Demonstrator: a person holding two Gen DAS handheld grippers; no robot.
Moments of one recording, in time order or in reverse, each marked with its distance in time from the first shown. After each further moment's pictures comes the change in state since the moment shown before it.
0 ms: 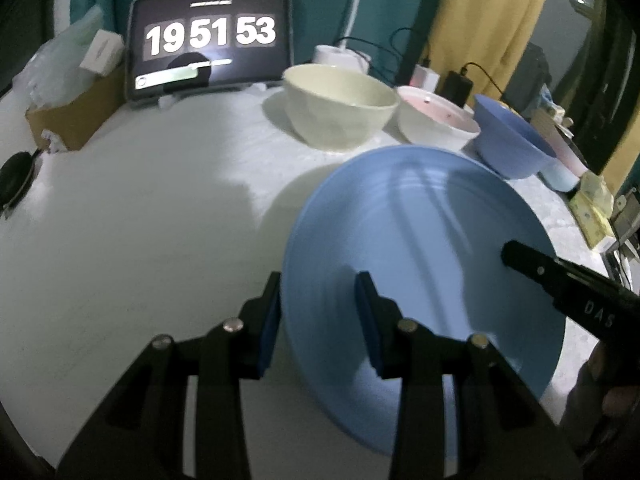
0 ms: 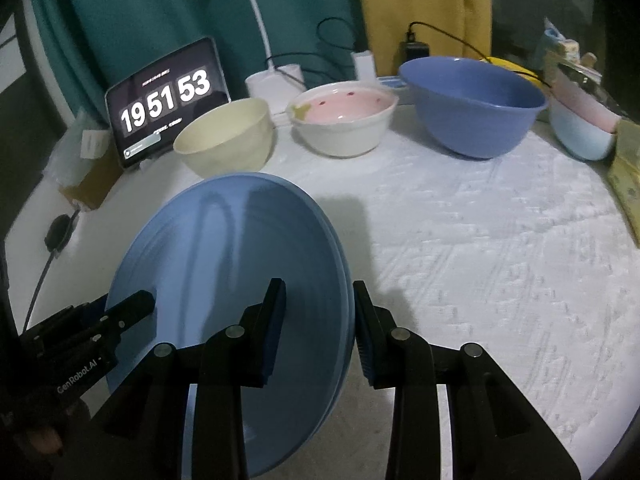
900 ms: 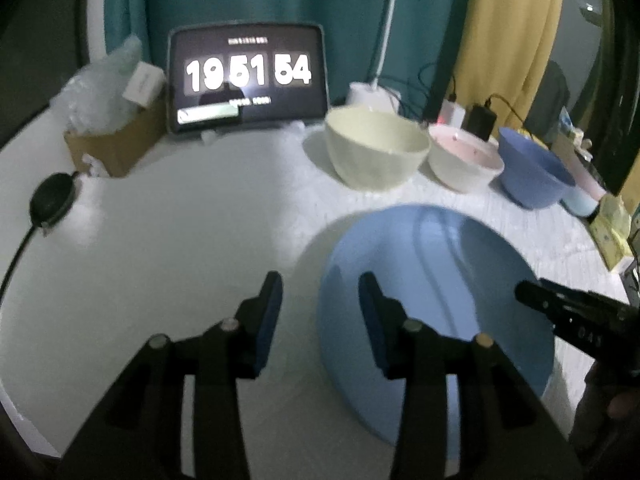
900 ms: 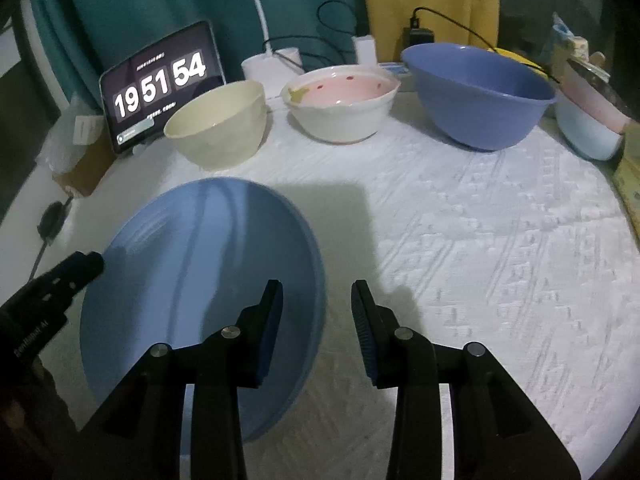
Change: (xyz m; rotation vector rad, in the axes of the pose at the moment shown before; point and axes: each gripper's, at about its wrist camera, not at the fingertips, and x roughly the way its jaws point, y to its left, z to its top) left arm -0.027 0.012 0.011 -0.012 -0.125 0.105; right arm -0.001 -0.015 0.002 -0.009 0.029 -0.010
